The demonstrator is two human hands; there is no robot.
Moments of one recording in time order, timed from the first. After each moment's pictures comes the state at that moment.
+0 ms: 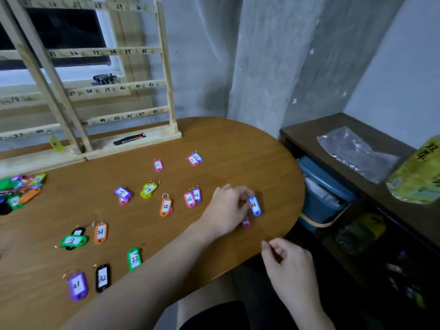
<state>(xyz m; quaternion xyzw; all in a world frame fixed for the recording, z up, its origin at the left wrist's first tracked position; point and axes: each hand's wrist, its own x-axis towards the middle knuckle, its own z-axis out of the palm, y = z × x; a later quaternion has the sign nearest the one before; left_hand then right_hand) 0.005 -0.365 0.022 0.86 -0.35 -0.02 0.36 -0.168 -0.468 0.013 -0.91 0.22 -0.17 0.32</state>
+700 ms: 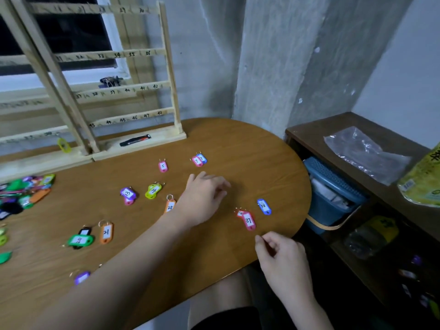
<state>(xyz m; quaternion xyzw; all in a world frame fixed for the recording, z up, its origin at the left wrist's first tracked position) 0.039 -0.314 0.036 0.90 -0.36 0.07 0.24 -0.149 -0.464 0.012 -0.90 0.20 -0.16 0.35</state>
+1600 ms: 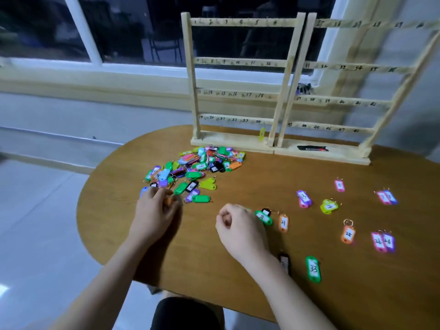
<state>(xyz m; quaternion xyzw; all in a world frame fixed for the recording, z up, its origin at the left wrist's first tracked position) -0.076 0.141 -0.015 0.94 0.20 0.21 0.19 -0.043 -0.099 0.037 -0.92 -0.22 0.01 0.32</state>
